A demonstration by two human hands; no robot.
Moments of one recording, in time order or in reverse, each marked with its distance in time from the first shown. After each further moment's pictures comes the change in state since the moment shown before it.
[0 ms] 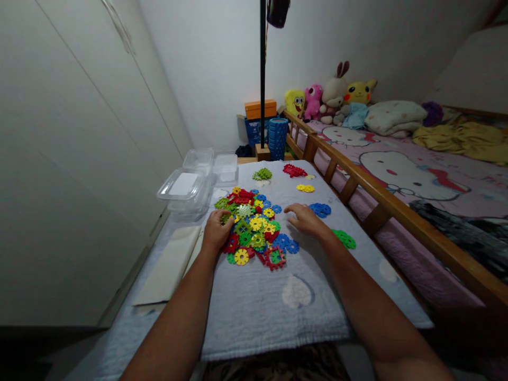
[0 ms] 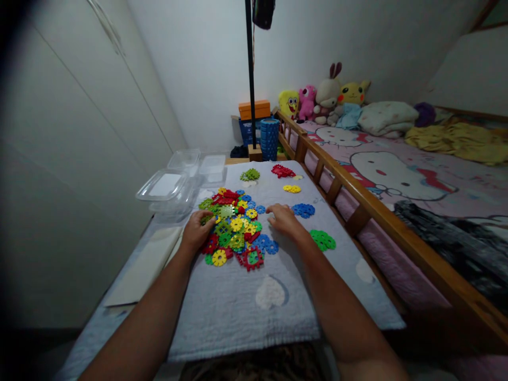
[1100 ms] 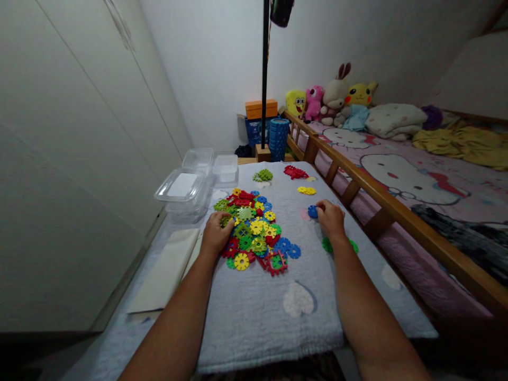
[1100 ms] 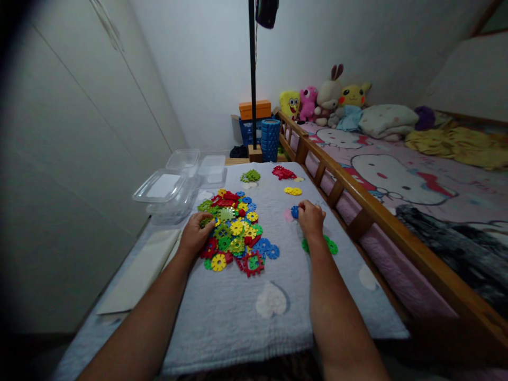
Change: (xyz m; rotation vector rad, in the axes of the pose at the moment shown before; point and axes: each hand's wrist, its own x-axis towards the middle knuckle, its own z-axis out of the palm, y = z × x) left_hand 0.000 -0.001 0.001 -0.009 -0.004 0.014; right_hand -0.010 0.054 -0.013 -0.056 0.491 0.465
